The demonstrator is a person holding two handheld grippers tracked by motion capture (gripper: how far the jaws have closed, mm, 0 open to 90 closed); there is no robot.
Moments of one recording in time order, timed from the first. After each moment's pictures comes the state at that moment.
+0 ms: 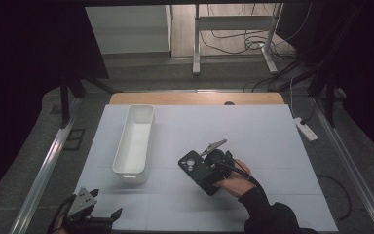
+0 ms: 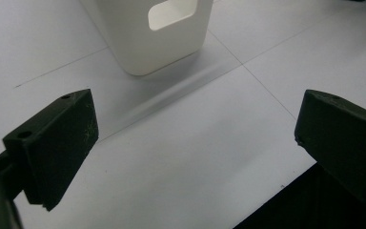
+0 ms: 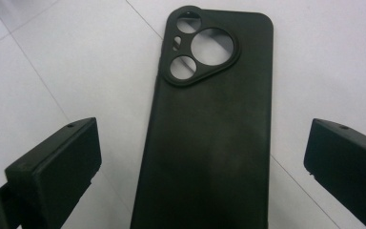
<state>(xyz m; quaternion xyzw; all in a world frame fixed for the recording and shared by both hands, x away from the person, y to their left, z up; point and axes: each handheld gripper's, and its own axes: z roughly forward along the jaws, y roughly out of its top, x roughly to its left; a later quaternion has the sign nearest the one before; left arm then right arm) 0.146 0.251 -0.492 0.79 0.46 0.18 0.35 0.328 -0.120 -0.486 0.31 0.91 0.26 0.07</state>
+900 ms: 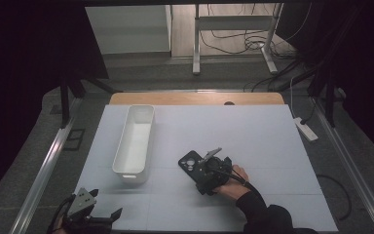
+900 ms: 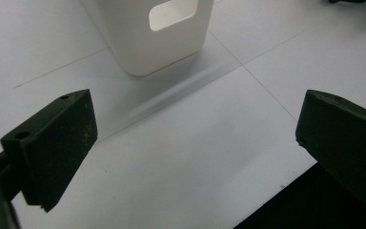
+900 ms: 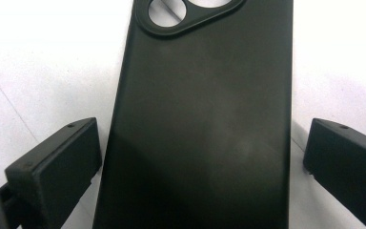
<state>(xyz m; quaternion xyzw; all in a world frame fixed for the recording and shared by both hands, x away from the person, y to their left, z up) 0.146 0.252 -0.492 0.79 0.47 0.18 0.35 0.326 -0.118 -0.523 0.31 0.92 0.22 0.09</state>
